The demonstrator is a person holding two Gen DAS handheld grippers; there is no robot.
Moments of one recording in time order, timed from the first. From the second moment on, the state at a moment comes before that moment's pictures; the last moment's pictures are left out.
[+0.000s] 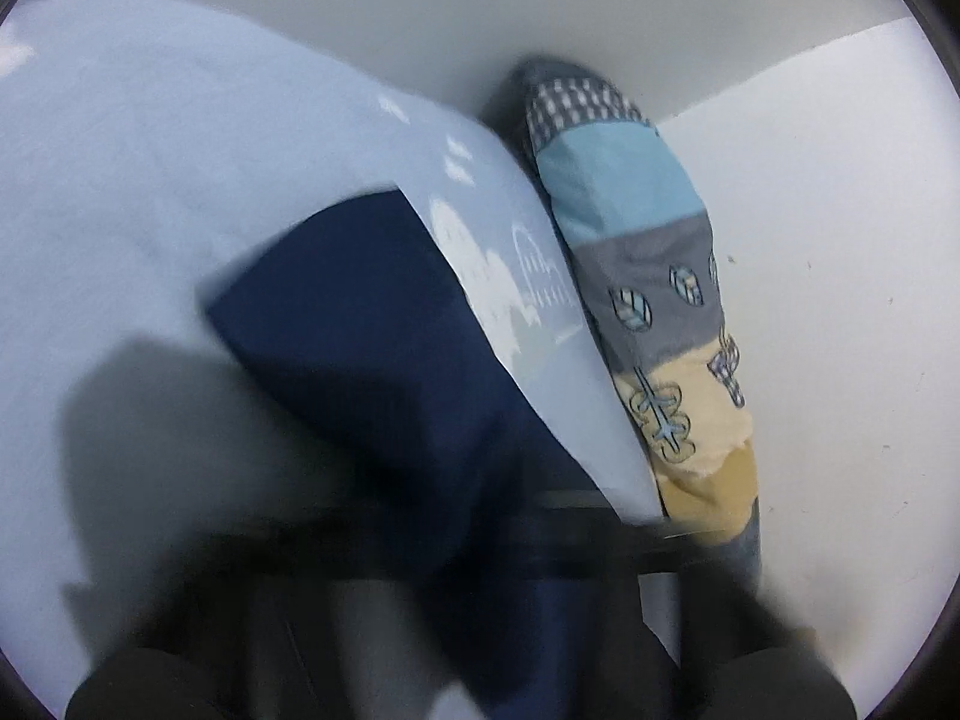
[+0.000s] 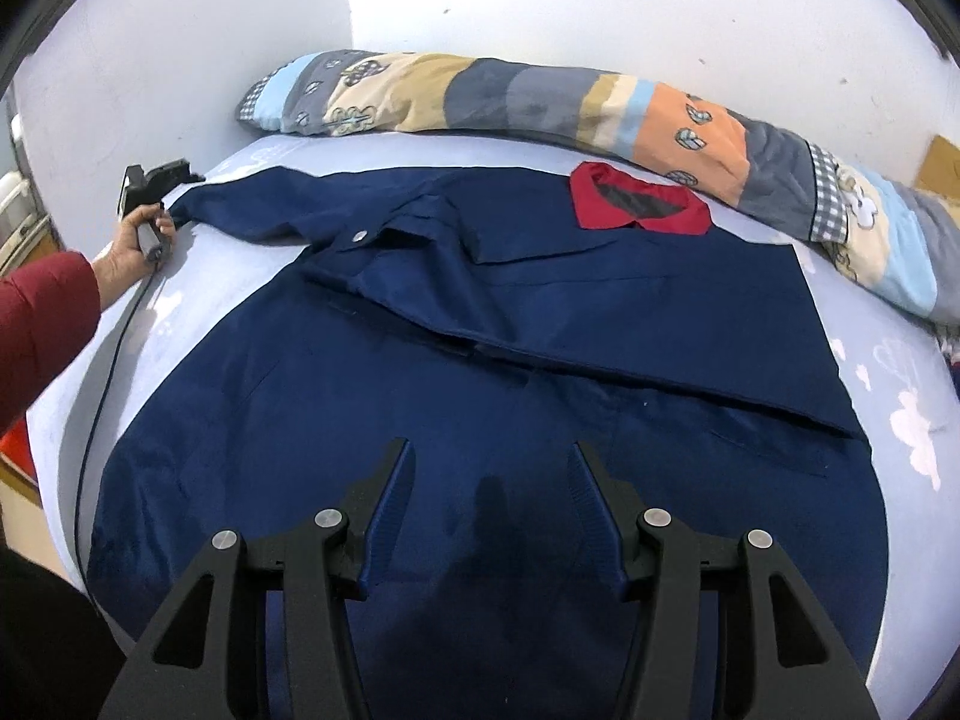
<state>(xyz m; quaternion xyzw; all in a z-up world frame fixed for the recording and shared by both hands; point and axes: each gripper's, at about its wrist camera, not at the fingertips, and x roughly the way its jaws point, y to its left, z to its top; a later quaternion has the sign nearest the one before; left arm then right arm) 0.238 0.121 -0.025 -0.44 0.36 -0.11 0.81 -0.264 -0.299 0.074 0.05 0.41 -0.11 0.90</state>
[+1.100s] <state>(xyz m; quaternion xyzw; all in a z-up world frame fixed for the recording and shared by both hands) -0.014 -0.255 0.258 -0.13 0.34 -0.41 0.83 -0.359 -0.383 0.128 0.10 0.33 -0.24 0.91</state>
